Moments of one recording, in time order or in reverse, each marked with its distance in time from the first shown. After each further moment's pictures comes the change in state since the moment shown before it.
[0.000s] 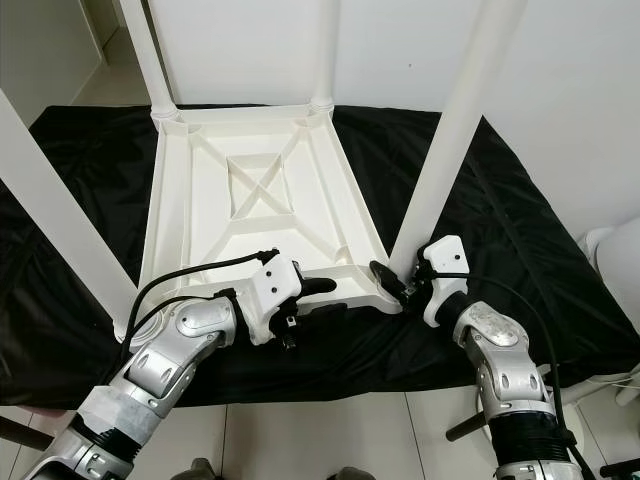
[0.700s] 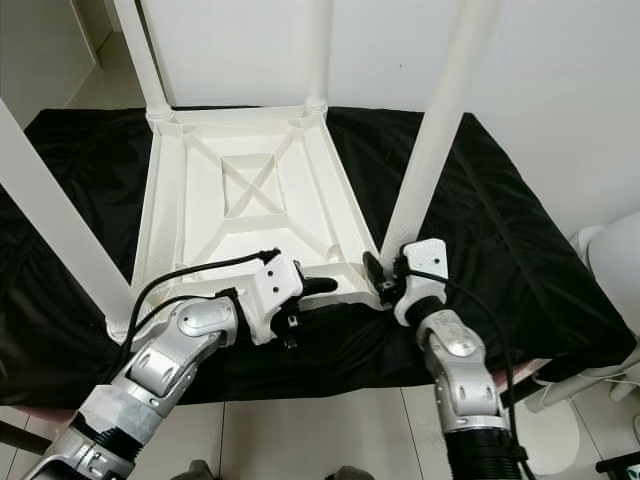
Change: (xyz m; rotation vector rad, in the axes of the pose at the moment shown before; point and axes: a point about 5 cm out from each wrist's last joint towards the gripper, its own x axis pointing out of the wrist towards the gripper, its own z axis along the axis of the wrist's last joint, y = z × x) left arm 0.001 0.000 0.001 0.005 -0.007 -0.002; right arm 0.020 0.031 0.003 0.106 -0.033 -0.398
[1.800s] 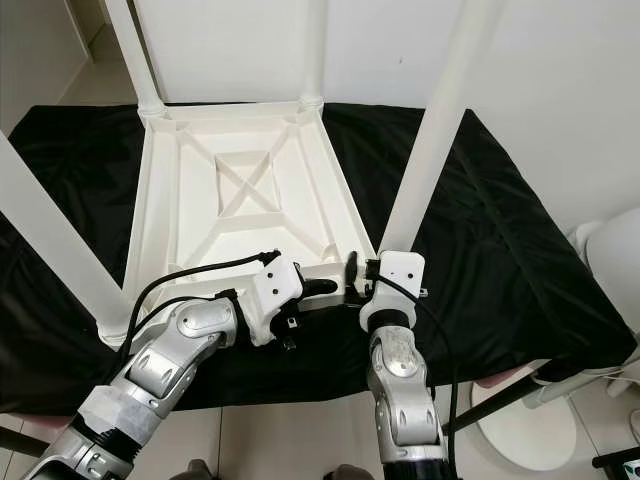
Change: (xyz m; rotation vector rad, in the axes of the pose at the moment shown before) left arm 0.000 -0.003 -0.001 0.000 0.006 -0.031; right arm -0.023 0.035 0.003 0.095 -0.039 -0.229
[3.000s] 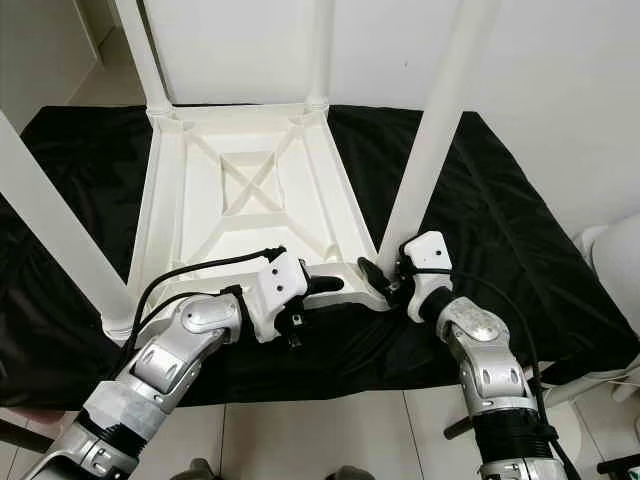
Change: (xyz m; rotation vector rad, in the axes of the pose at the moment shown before) left arm 0.004 0.003 0.006 0.006 -0.022 0.004; right arm 0.038 -0.046 0.004 -0.207 0.081 0.631
